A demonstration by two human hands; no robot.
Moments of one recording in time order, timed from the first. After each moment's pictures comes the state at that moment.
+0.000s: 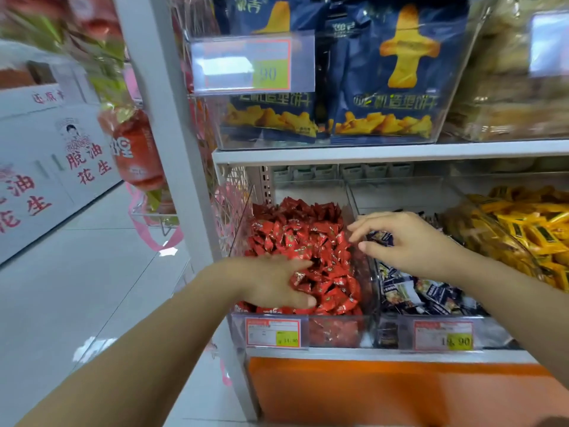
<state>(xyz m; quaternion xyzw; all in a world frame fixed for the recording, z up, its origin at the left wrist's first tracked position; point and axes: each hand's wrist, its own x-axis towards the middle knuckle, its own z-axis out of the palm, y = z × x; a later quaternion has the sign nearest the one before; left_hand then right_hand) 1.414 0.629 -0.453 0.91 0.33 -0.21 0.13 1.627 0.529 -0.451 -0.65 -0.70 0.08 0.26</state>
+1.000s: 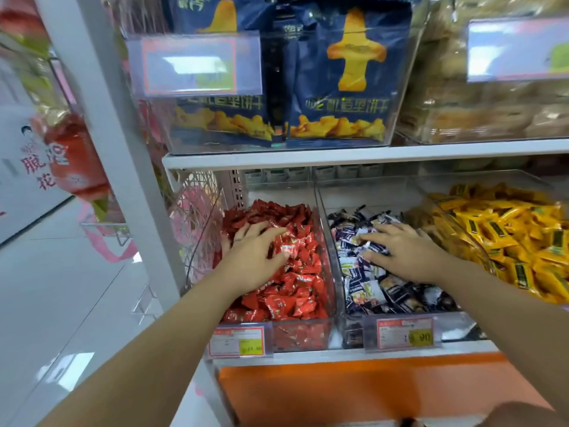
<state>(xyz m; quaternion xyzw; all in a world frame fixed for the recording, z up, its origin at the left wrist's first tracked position) 1.456 0.658 -0.496 0.90 0.39 0.10 0.14 1.692 0.519 -0.491 -0.82 -0.57 0.07 0.01</state>
